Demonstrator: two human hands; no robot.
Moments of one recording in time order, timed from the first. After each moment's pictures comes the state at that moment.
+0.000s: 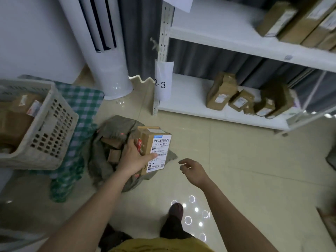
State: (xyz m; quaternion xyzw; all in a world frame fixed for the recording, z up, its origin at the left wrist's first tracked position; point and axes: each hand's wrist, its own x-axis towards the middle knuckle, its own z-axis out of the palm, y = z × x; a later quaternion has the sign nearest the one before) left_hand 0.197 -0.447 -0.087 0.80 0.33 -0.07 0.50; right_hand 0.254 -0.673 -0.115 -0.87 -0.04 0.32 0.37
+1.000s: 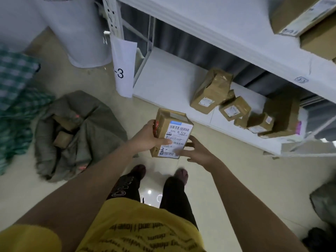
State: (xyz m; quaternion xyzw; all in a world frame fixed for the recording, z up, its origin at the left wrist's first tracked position) left_hand 0.580 -0.651 -0.140 0.73 0.24 -0.19 0.61; right_hand 0.664 -0.852 -0.140 -0.78 -0.02 0.51 0.36
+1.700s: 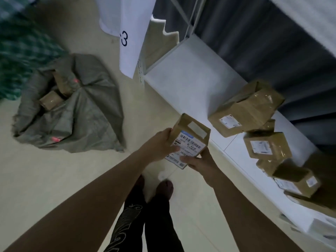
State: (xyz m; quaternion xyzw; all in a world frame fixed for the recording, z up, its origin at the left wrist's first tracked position) left_hand 0.711 -0.736 -0.324 0.72 0.36 -0.11 0.58; right_hand 0.836 -0.884 -0.347 -0.71 -0.03 0.56 0.42
